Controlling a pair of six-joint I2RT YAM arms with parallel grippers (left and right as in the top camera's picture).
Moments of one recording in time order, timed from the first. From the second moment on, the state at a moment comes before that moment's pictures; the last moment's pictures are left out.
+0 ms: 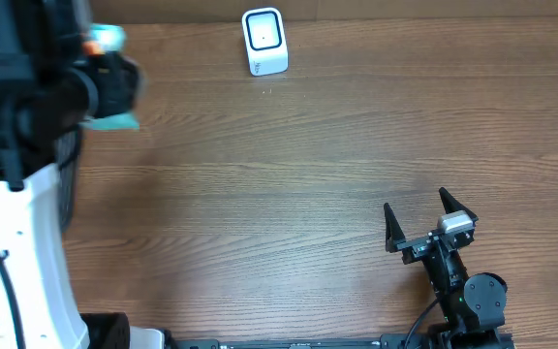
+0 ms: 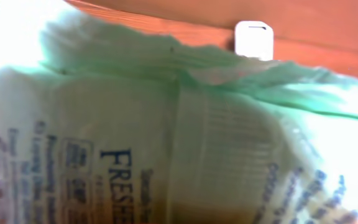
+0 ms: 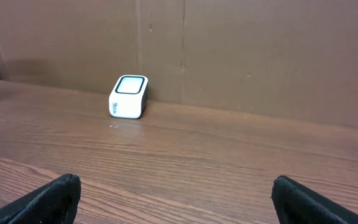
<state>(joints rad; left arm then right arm) -0.04 1.60 2.28 -1.53 0.01 -0.20 0.14 0.01 0.02 -0.02 -0.12 -0.03</state>
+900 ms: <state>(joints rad) -0.75 1.62 1.33 -0.88 -0.13 -0.70 0.14 0.01 0.02 -0.02 -0.12 -0.03</state>
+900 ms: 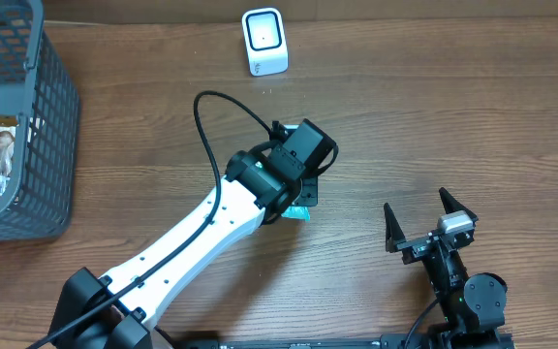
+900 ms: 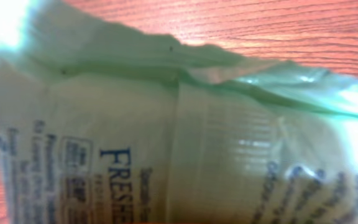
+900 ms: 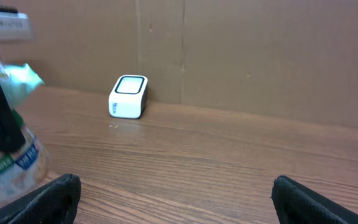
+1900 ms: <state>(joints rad) -0.77 1.86 1.32 -0.73 -0.06 -0.79 0.14 0.01 0.02 -0.02 -0.12 -0.03</state>
